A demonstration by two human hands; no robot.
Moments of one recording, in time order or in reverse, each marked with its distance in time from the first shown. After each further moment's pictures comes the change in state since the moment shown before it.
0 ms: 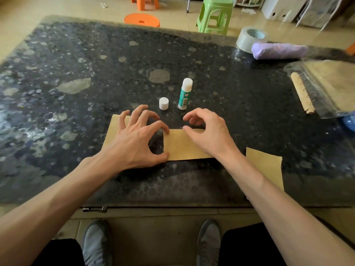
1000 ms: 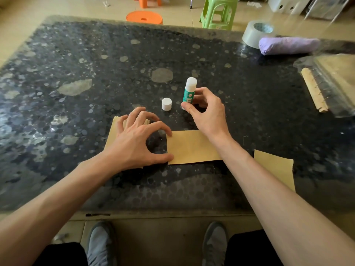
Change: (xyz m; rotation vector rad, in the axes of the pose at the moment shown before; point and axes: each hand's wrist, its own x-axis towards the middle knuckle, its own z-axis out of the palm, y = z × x) left_hand 0.005 -0.010 0.002 -0.141 -0.019 -0.076; right_hand 0.054 0.008 0.024 0.264 0.218 0.022
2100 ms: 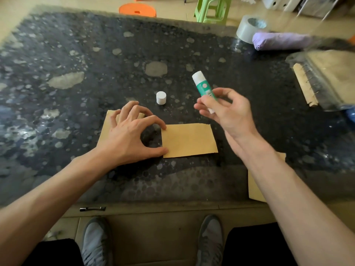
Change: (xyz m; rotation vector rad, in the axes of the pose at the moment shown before) left_hand -0.004 0.001 0.003 -0.011 0.032 -0.016; right_hand -0.037 -0.031 -0.064 0.604 -0.005 0.354
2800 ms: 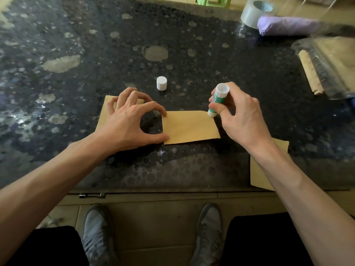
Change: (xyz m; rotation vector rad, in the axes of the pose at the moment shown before) left_hand 0.000 -0.002 0.002 0.010 -0.015 -0.012; right_hand -0.018 0.012 -0.028 -0.944 -0.072 -0.436
